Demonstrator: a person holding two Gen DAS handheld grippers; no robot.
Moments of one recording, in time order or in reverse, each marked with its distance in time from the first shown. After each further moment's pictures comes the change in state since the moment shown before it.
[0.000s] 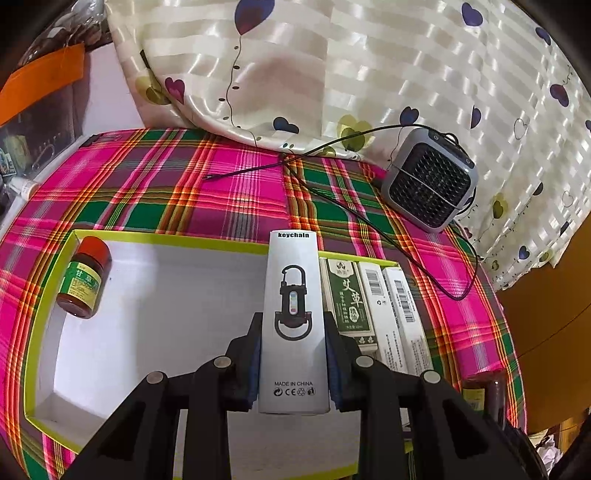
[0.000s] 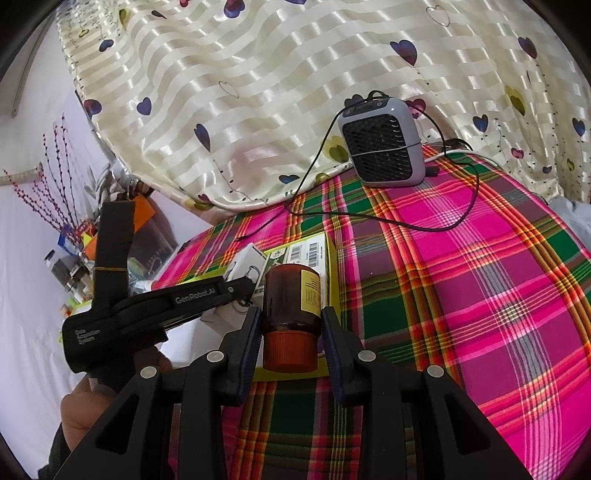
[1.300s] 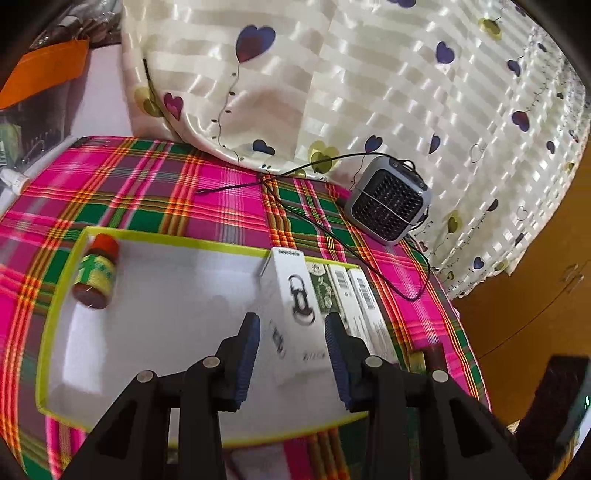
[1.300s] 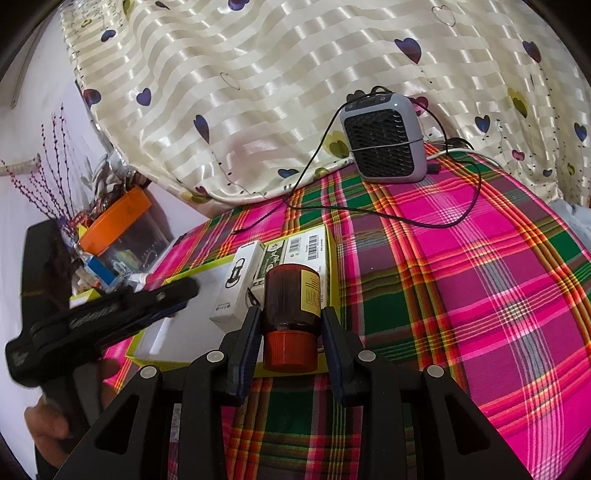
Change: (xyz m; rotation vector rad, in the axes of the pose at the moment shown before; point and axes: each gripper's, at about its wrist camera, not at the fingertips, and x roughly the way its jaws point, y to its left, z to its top) left arm -0.051 0.028 -0.015 -0.012 -0.071 -0.188; right arm 0.007 0.003 -0.004 -0.026 0.014 -0.015
